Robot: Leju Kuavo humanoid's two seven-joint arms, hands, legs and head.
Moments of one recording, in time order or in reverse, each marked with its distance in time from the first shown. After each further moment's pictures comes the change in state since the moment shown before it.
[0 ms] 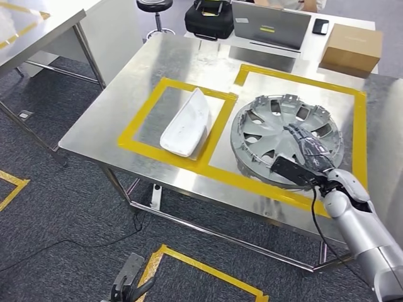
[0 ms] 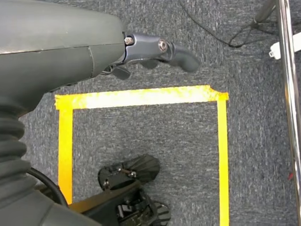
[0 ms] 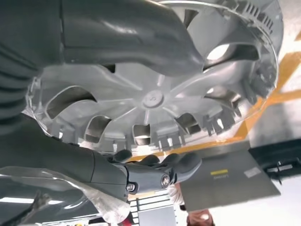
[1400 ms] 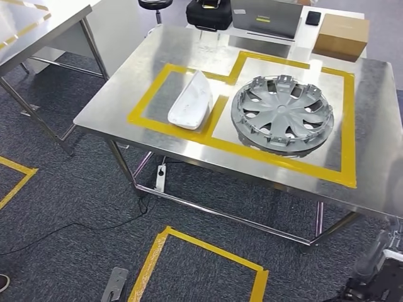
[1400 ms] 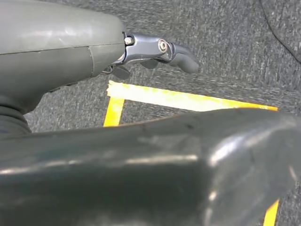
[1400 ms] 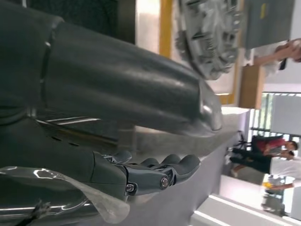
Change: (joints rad) left arm 0.073 -0.011 0.093 0.001 0.118 0.098 -0.041; right arm 0.833 0.415 -0.675 -0.610 -0.598 -0.297 -0.235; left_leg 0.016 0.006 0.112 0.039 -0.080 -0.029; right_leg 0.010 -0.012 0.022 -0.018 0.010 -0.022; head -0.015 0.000
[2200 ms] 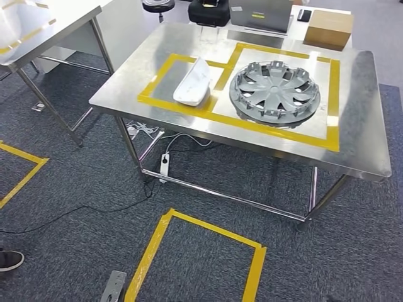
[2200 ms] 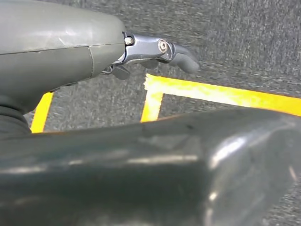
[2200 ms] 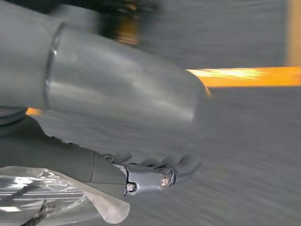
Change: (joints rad) left arm 0.010 0.003 0.038 0.004 -0.019 -0.027 0.009; right arm -0.201 -0.013 -0.429 1.117 0.300 0.274 0.327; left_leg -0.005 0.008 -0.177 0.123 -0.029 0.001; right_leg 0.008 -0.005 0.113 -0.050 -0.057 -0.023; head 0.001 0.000
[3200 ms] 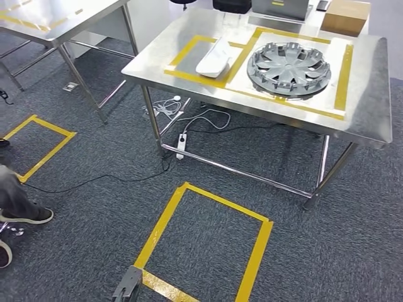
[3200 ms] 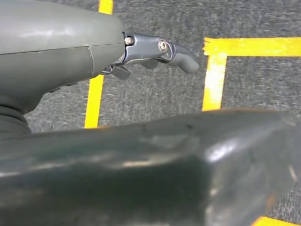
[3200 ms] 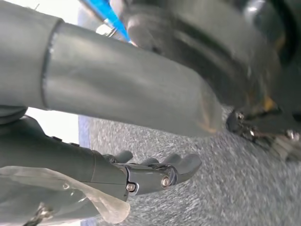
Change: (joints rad) left arm -0.037 -0.008 -0.075 0.001 -0.104 -0.135 0.146; right arm -0.033 -0.045 0.323 0.201 0.413 0.417 0.273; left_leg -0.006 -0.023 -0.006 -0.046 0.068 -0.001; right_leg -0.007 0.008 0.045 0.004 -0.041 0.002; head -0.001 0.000
